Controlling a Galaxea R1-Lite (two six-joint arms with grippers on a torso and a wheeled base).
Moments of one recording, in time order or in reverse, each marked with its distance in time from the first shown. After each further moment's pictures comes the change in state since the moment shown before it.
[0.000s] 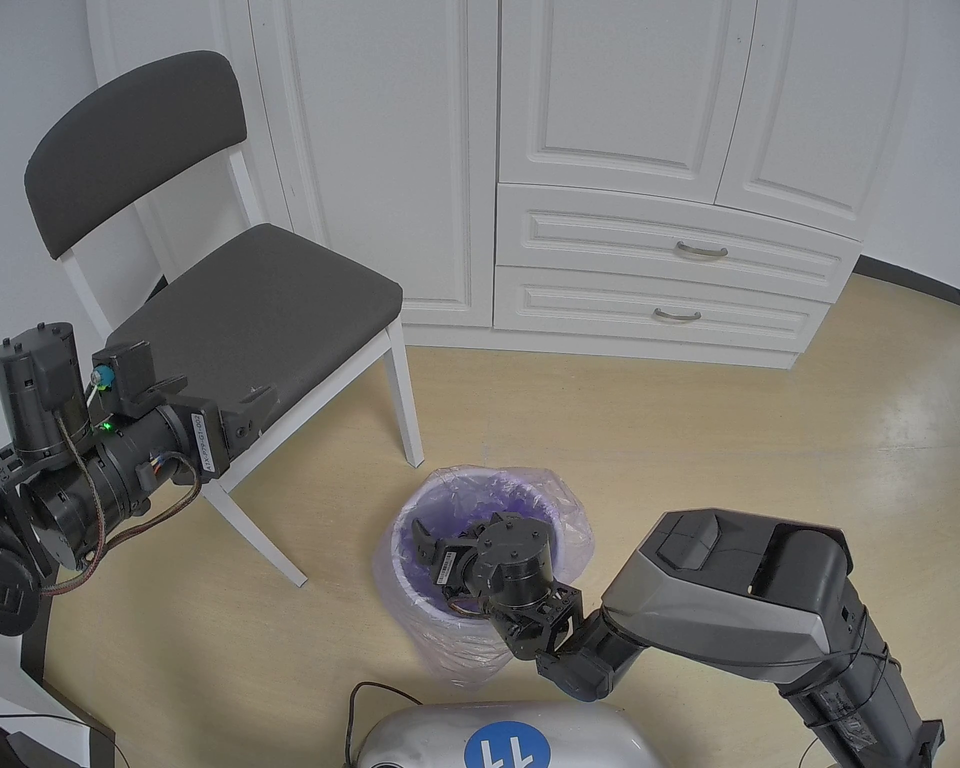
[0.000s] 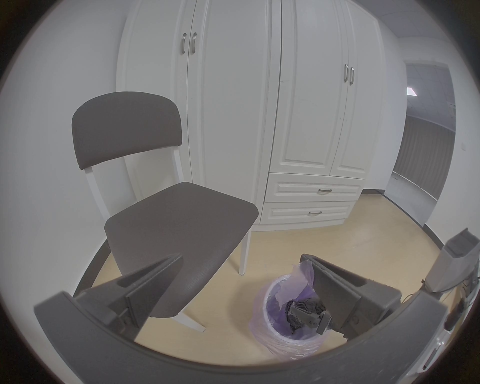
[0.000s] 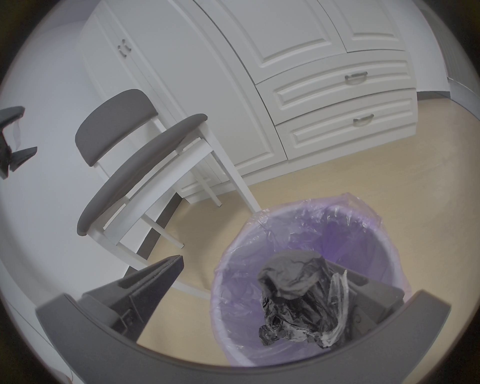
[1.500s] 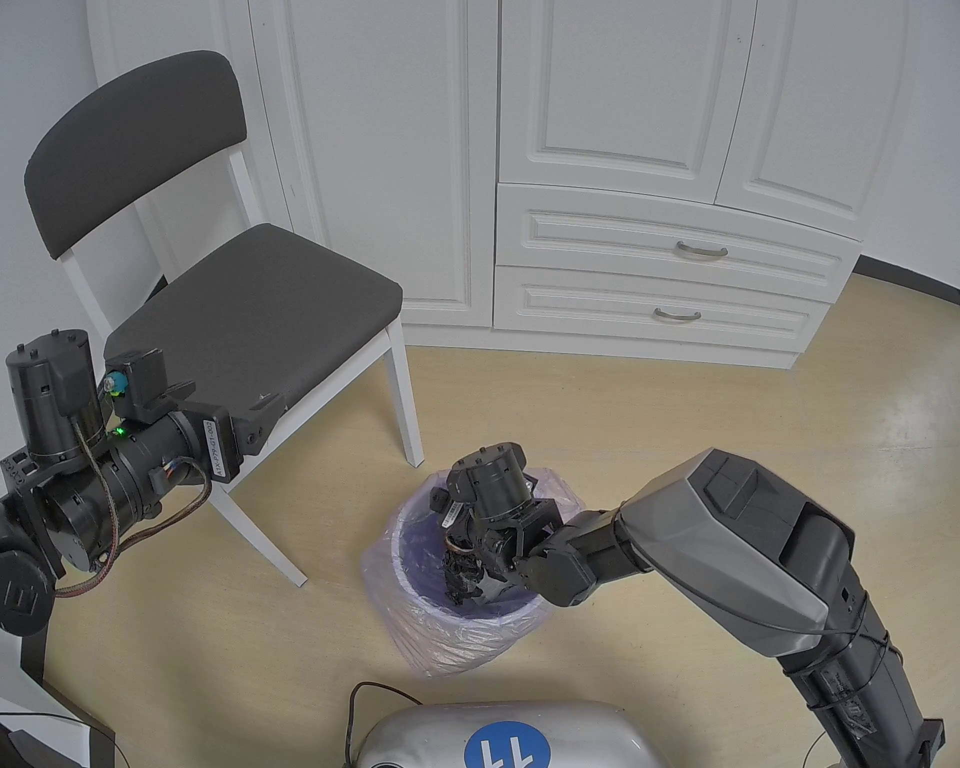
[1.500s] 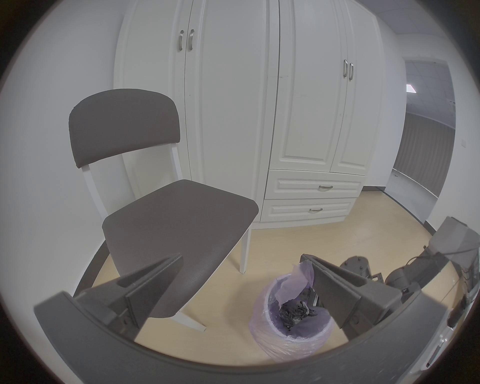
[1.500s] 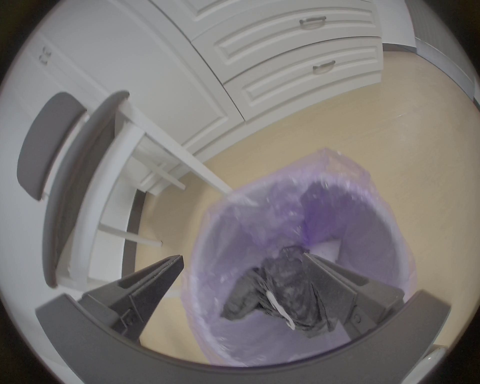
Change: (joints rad) left arm 0.000 0.039 0.011 -0.038 0.000 0.011; right arm -0.083 0.023 -0.452 0.763 0.043 0.368
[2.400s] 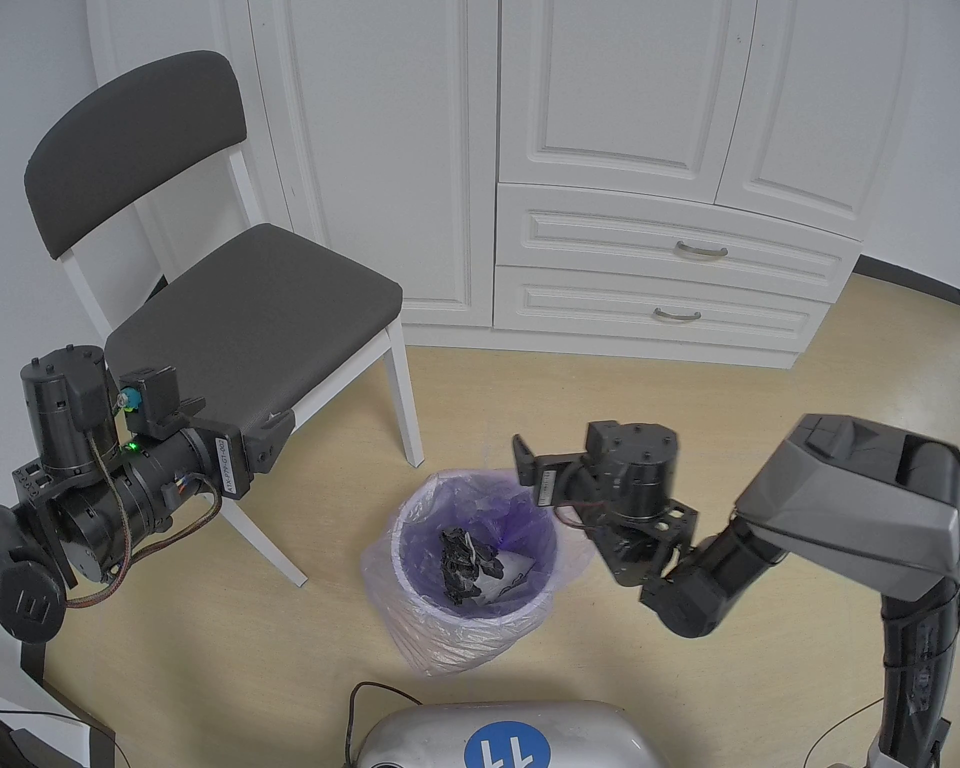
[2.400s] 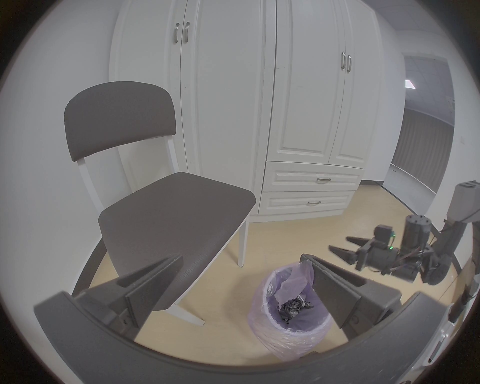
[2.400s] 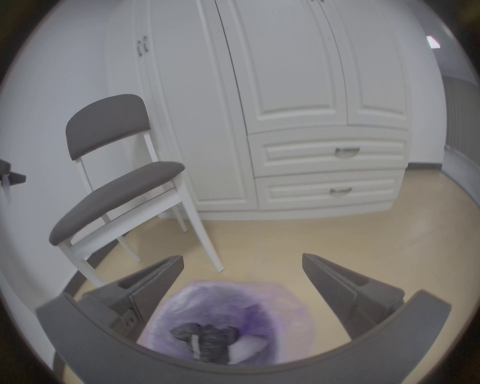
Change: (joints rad) left arm -0.010 0.027 0.027 -0.019 -0.002 0.001; right arm -0.086 -0.298 0.661 -0.816 -0.089 -0.735
